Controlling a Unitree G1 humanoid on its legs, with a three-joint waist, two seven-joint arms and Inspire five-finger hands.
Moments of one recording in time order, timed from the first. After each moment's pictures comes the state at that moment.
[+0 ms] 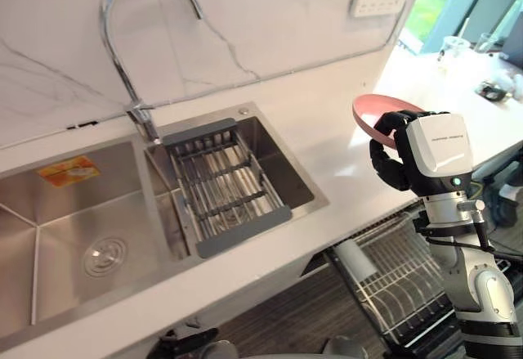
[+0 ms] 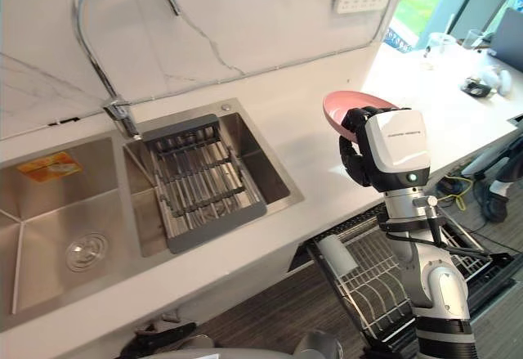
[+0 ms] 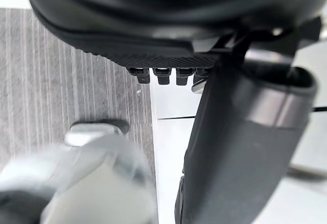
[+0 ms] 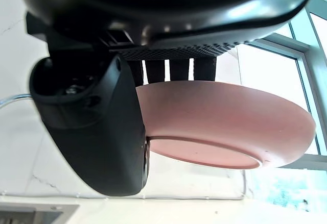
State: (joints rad) left arm 0.26 0.18 0.19 0.71 -0.27 0.22 0.04; right arm -0.03 -0.52 -0.19 -0.15 -1.07 -0.20 -0.31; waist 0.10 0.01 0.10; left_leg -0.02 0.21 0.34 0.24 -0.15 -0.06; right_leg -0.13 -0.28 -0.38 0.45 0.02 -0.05
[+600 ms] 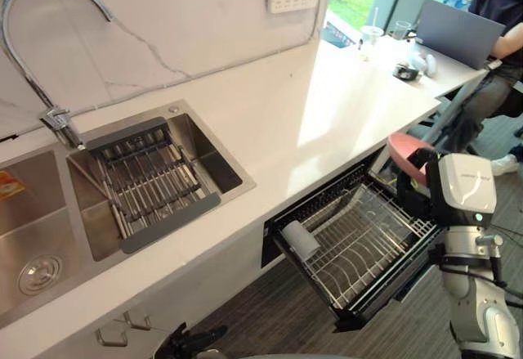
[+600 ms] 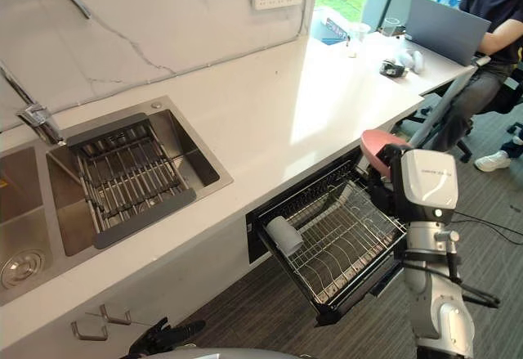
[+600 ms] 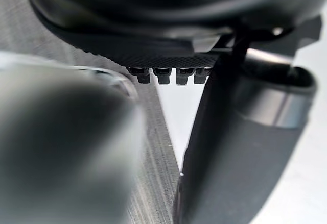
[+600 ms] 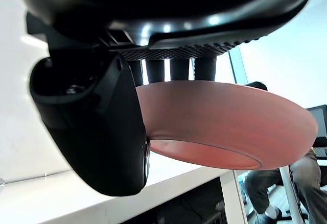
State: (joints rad) left arm 0.23 0.10 0.22 0.78 -0.15 0.11 -0.07; right arm 0.20 -0.29 -0.32 -0.14 -1.02 -0.24 -0.29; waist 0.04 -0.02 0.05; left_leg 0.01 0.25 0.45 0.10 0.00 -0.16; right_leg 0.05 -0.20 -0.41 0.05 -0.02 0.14
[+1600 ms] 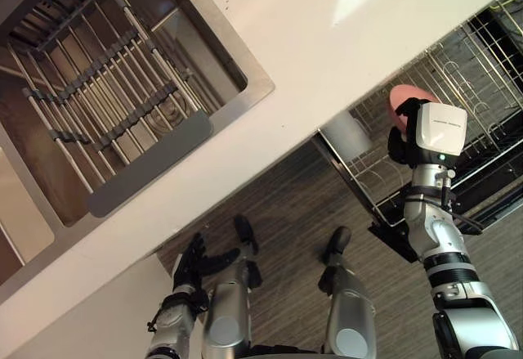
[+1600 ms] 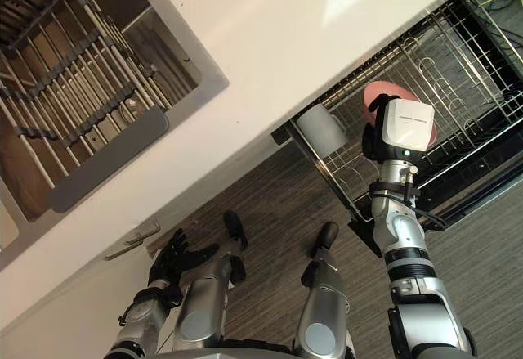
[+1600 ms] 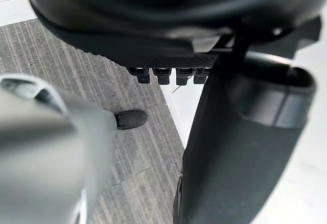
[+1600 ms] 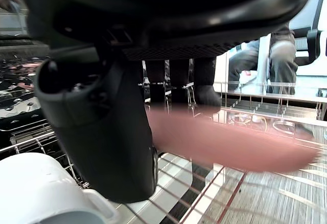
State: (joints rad) left arm -0.02 0.13 0.01 0.85 -0.37 -0.27 -0.04; right arm -0.43 -0.48 0.00 0.47 -0.96 0.09 -0.57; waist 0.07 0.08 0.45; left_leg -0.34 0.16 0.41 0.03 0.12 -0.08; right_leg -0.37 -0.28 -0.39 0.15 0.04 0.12
